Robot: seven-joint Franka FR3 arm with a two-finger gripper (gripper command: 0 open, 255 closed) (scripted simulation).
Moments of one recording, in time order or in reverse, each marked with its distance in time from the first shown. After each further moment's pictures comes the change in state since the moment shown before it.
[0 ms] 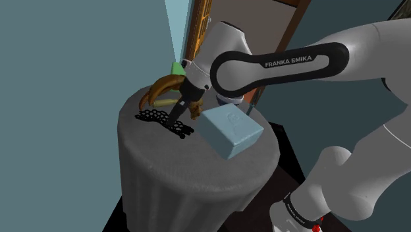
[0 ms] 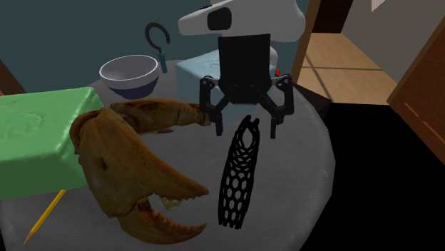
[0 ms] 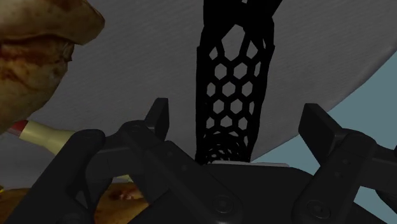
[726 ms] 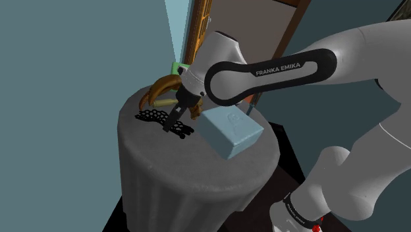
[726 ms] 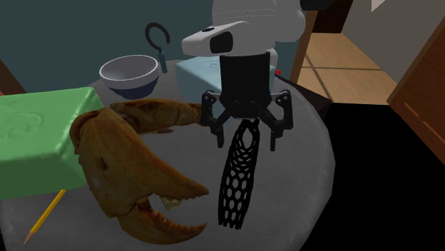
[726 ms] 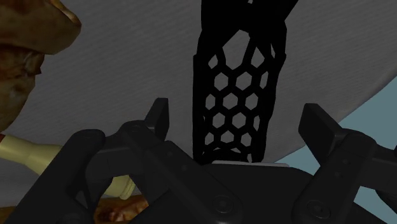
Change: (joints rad) arm 0.005 0.044 0.007 -0.014 0.002 0.061 -0.001
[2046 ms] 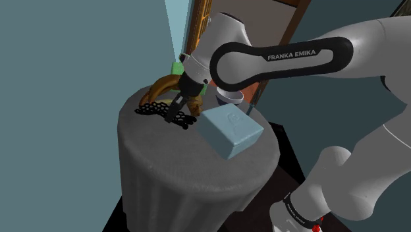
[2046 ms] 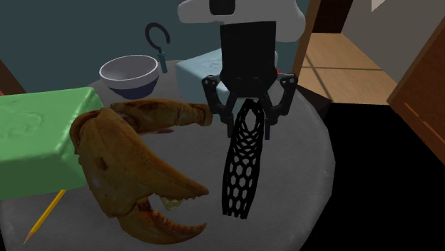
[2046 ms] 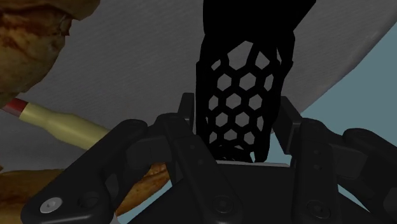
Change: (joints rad) arm -0.003 -0.041 -0.003 0.064 -0.013 -0.103 0.022
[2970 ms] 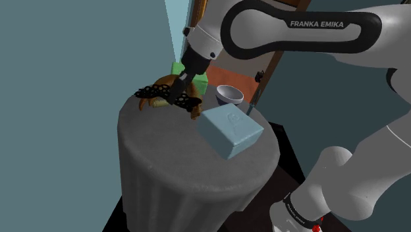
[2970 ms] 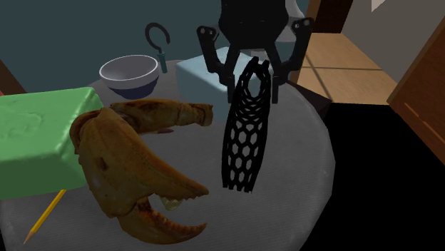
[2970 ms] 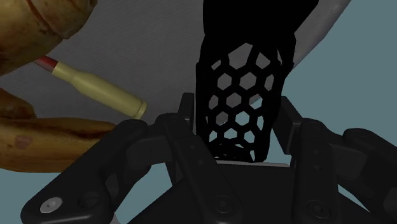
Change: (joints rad) arm -0.007 -0.036 -0.007 0.150 -0.020 -0.184 0.031
